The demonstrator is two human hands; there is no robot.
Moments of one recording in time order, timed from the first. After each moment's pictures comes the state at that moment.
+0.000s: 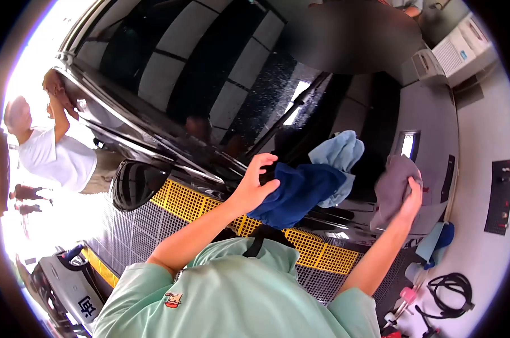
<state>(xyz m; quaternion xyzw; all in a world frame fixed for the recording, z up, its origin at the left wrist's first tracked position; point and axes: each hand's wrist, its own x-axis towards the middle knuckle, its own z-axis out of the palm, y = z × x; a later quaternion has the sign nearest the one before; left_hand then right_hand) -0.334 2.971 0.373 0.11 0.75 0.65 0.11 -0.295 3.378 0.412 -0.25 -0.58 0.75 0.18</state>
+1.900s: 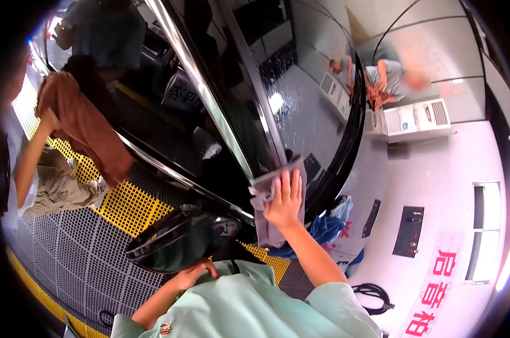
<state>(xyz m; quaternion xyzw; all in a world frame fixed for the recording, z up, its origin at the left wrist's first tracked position) -0.213 2.565 0.243 0.09 0.42 0.85 0.31 -0.439 2.825 0.347 0.32 -0.92 0.01 0.23</state>
